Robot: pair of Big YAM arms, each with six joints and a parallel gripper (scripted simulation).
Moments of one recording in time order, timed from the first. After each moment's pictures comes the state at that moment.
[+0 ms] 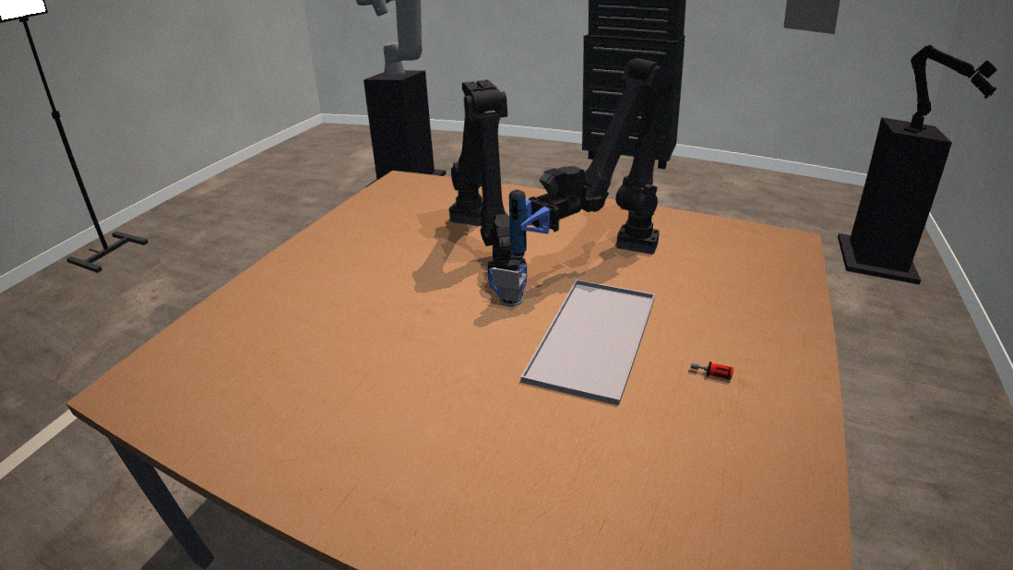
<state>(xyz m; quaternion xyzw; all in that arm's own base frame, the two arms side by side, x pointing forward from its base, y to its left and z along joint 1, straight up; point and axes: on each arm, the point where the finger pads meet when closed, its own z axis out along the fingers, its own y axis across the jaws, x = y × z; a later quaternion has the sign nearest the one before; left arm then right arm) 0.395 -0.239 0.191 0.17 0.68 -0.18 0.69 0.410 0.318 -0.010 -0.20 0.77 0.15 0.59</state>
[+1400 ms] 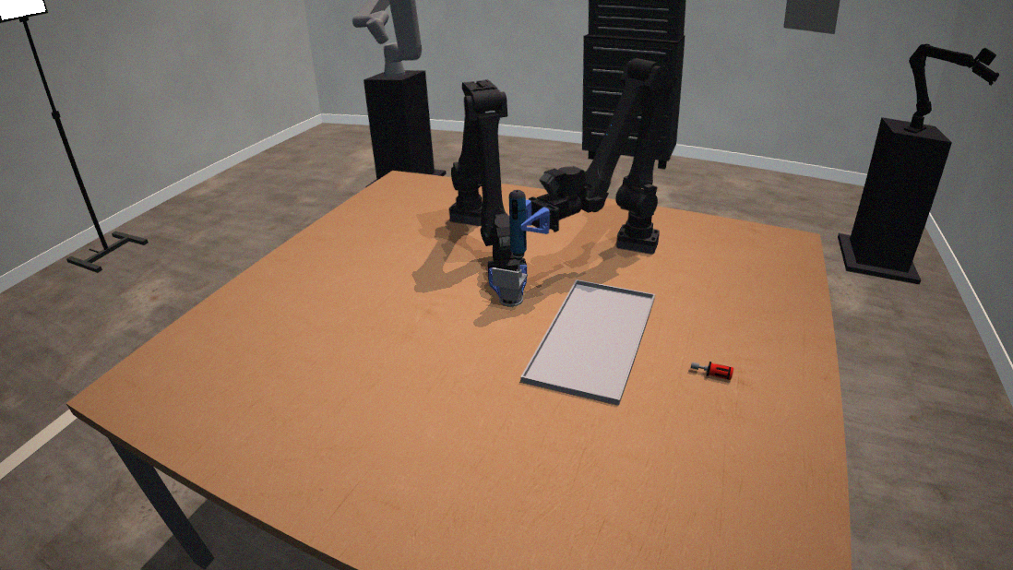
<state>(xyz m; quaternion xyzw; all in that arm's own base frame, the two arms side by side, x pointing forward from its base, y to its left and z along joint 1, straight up) 0.395 -0.239 0.190 0.17 0.68 -0.18 0.69 0.410 0.318 -0.010 -0.20 0.77 0.15 0.59</state>
